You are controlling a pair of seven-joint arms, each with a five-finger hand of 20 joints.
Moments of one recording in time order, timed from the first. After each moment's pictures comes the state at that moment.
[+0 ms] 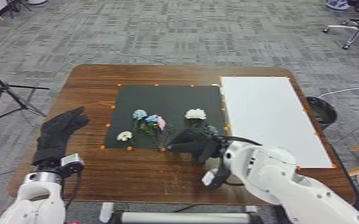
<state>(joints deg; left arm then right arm) 116.8 -68.6 -99.7 -107.4 61.5 6.1 11.8 -80.9 -50.3 50.3 -114.1 -96.7 -18.3 18.9</state>
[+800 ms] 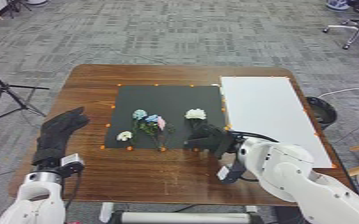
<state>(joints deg) 116.8 -68.6 -99.7 -107.5 61.5 6.1 12.0 -82.7 -46.0 54.7 -115.5 -97.1 -17.8 20.4</state>
